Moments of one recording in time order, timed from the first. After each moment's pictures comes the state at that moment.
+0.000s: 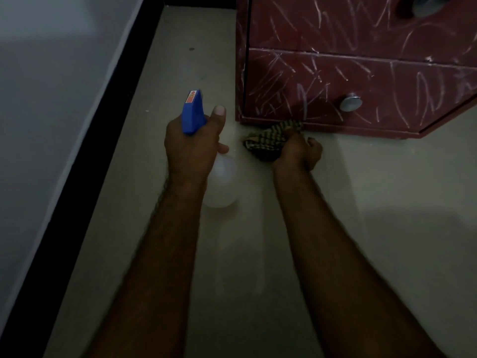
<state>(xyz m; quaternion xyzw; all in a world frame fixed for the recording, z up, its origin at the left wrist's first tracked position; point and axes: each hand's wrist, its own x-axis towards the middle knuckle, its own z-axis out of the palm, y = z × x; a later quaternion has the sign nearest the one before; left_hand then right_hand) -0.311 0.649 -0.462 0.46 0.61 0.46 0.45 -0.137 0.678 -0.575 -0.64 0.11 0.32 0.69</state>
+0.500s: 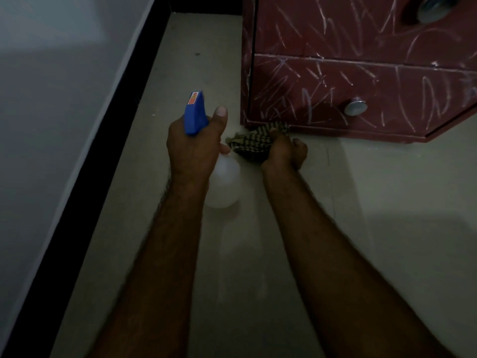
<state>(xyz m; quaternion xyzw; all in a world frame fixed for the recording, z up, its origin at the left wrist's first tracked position) -0.315 0.651 -0.459 0.46 0.61 0.47 0.45 -0.171 0.688 -0.567 -0.64 0.11 0.37 0.67</state>
